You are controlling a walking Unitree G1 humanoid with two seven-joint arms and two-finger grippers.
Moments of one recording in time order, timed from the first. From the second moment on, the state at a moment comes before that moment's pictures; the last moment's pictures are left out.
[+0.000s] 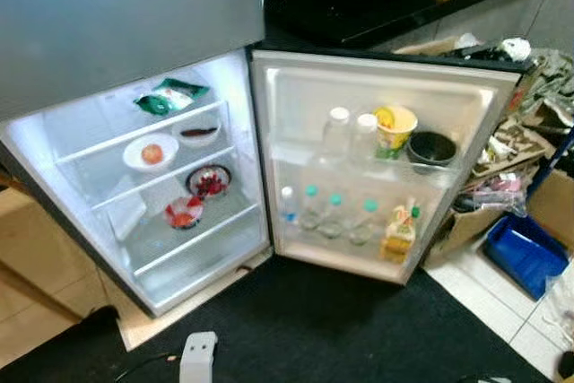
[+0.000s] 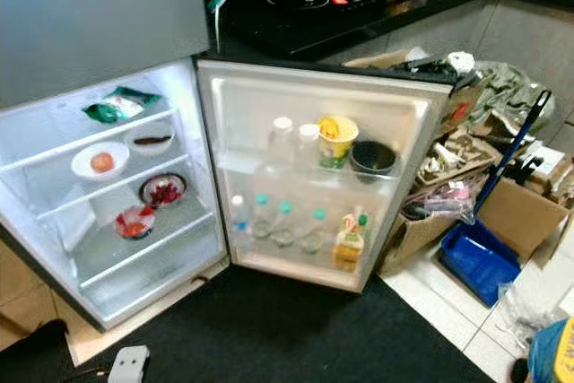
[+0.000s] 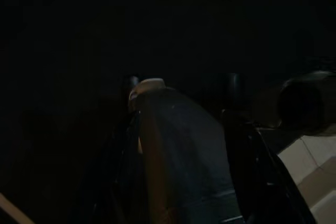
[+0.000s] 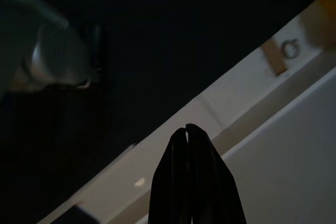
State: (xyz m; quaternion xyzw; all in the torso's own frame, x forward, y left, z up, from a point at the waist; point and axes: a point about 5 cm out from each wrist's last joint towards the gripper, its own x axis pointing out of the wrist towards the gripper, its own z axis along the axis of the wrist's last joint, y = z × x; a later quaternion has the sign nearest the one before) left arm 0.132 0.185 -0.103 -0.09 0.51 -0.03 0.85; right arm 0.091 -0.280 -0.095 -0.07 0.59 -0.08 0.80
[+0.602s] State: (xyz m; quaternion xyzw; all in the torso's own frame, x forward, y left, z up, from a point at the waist) left arm 0.135 0.188 -0.101 -0.09 0.51 -0.03 0.86; right arm 0.116 -0.282 -0.086 -0.06 0.54 -0.06 0.84
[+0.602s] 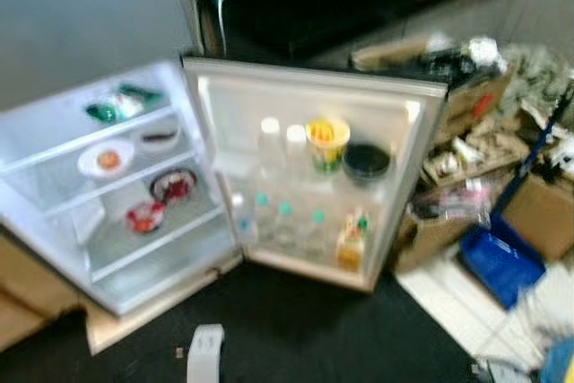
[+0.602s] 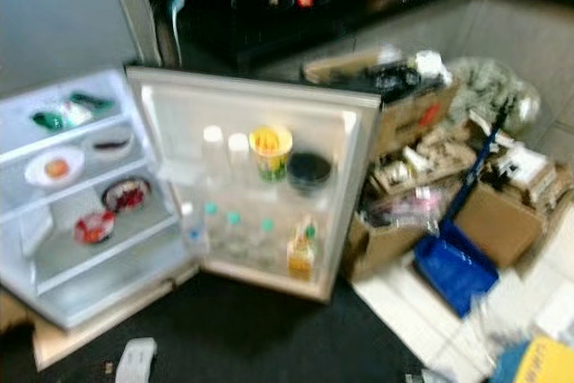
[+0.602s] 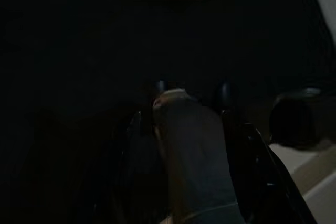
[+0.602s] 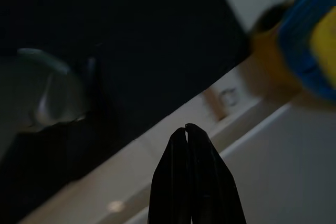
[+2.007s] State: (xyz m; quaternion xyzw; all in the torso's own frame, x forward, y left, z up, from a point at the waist) left arm 0.126 0.186 -0.105 -0.09 0.52 -0.03 0.85; right arm 0.213 -0.298 -0.032 -0.09 0.38 -0.06 0.92
